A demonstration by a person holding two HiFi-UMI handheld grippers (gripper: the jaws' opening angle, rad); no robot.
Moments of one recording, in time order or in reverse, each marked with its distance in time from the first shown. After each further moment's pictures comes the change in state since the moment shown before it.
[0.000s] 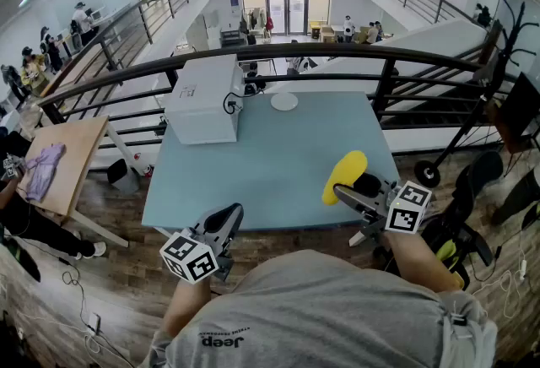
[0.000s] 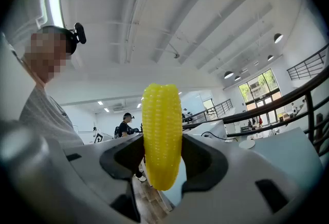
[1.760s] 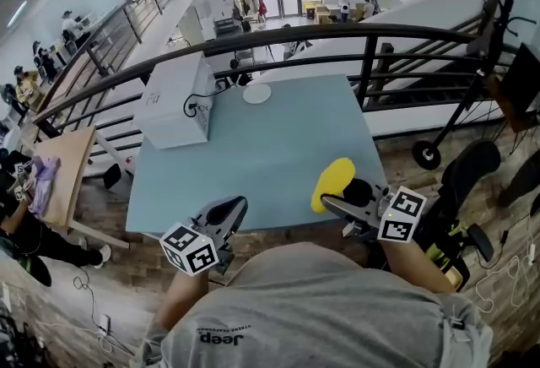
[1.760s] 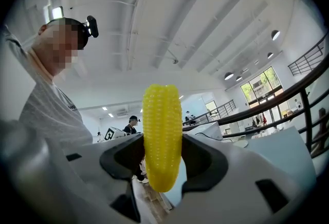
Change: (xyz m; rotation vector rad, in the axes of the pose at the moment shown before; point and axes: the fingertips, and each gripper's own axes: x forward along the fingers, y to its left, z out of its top) left arm 0.153 -0.074 -0.024 0.023 0.140 -0.065; right arm -0.102 -0.067 0.003 0.021 -0.044 0.044
